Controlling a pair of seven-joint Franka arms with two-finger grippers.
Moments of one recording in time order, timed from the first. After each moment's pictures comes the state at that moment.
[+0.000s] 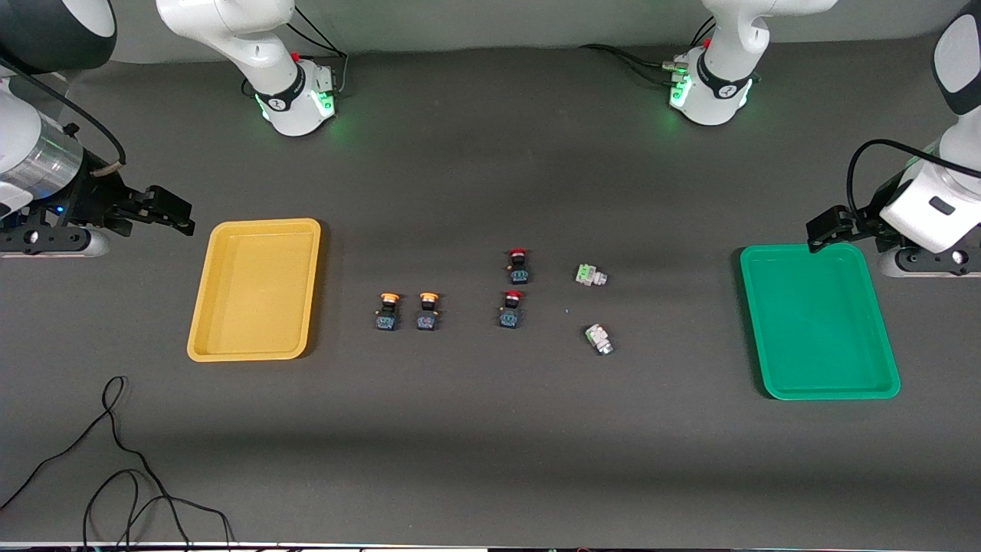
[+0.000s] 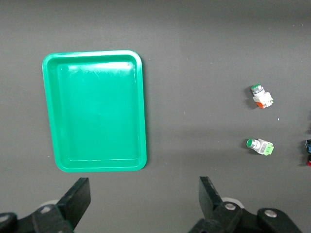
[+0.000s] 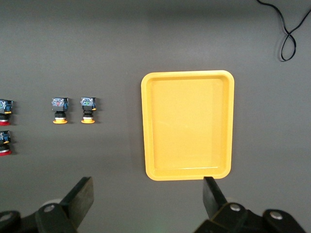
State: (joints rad) left arm -0.09 0.02 0.02 -1.69 0.02 1.70 -0.06; right arm 0.11 0.00 -0.01 -1.62 0.00 1.58 0.14
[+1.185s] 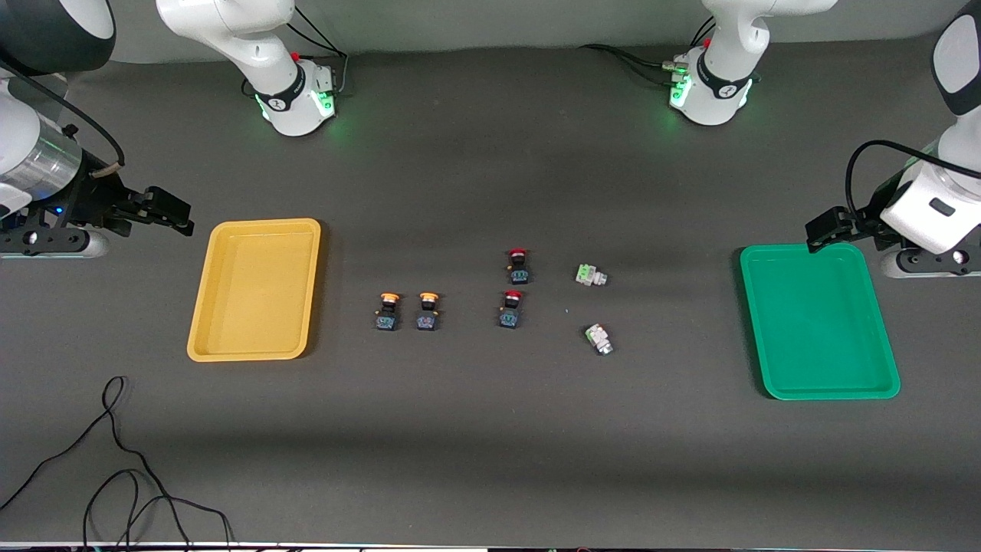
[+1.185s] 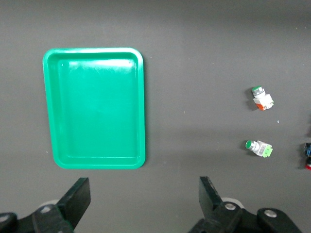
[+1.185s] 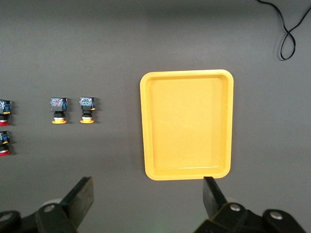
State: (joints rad) left arm -0.09 0.03 0.02 -1.70 0.01 1.70 -0.12; right arm 0.11 0.00 -0.01 -1.63 0.00 1.58 0.14
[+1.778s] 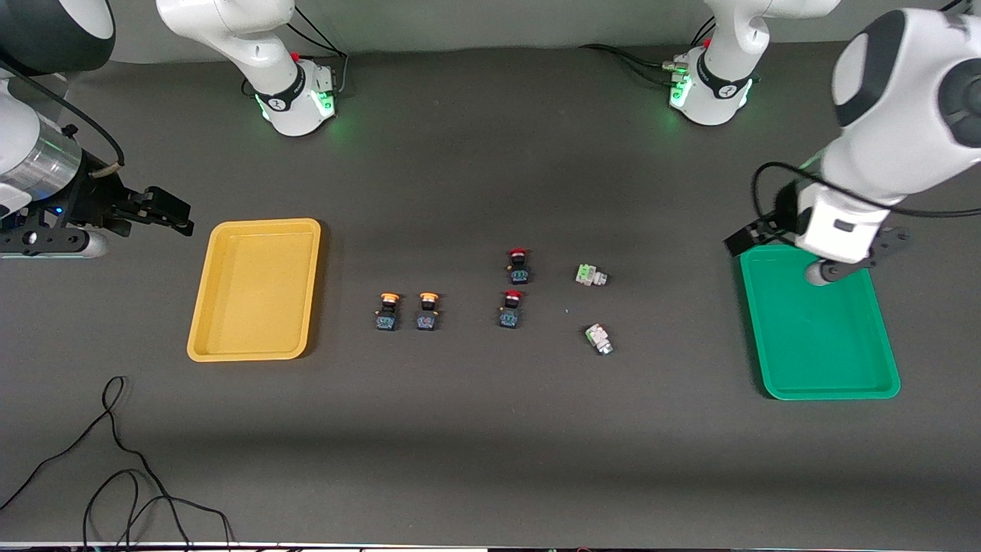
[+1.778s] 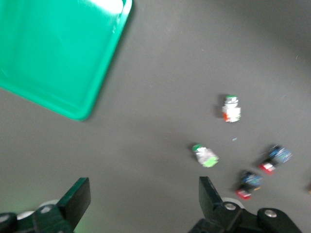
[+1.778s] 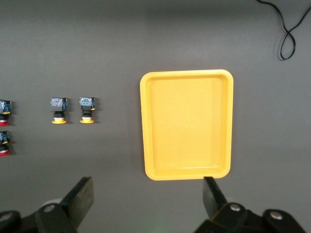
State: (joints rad) left arm -0.25 0.04 0.00 -1.80 -0.09 1.77 -0.79; right arm 0.11 0.00 -0.01 -1.63 0.00 1.58 0.14
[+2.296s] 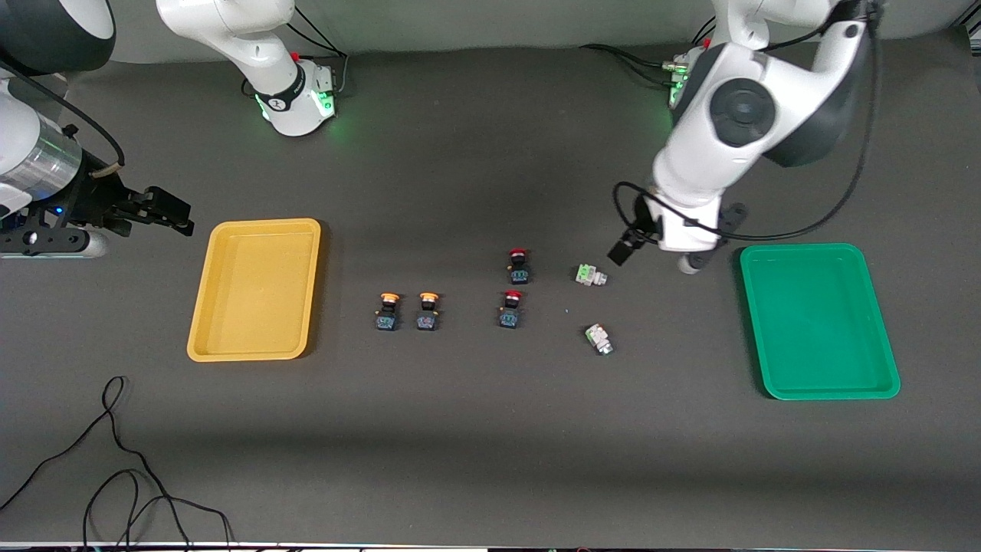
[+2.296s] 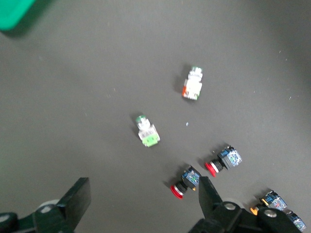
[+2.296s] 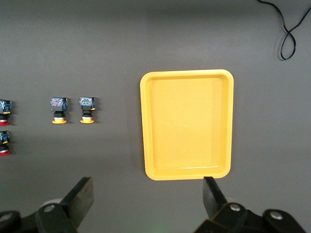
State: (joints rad) left arm -0.51 0.10 -0.01 -1.90 -0.11 2.01 -1.31; right arm 0.11 0.00 -0.01 -1.63 0.00 1.58 0.14
